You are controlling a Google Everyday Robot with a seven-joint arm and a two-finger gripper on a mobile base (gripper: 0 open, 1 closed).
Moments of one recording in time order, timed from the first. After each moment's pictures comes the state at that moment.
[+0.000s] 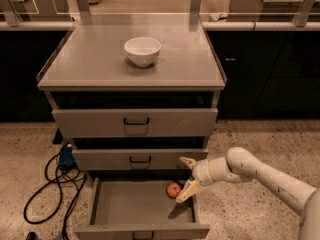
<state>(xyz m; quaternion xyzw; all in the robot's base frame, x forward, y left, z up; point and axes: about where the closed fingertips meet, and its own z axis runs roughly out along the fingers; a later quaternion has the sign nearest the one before) 0.575 -0.093 0.428 -0.55 0.68 0.33 0.36</state>
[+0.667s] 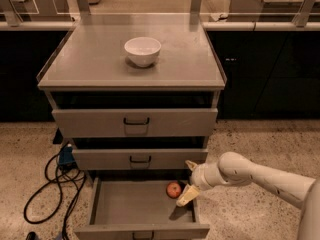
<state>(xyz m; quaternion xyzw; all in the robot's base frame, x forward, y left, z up) 0.576 -0.114 0.400 -0.55 0.75 0.20 0.31</state>
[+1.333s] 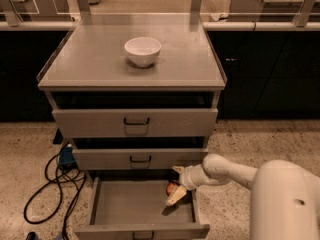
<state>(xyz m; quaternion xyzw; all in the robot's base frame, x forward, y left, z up) 0.614 -0.075 0.312 -0.56 0.74 0.23 0.30</state>
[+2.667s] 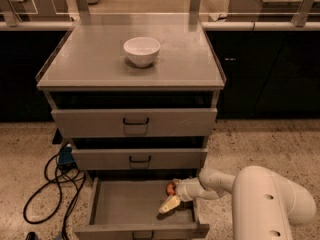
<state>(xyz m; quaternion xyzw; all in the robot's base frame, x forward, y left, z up) 0.597 -0.050 0.228 -0.45 0.80 0.31 0.26</state>
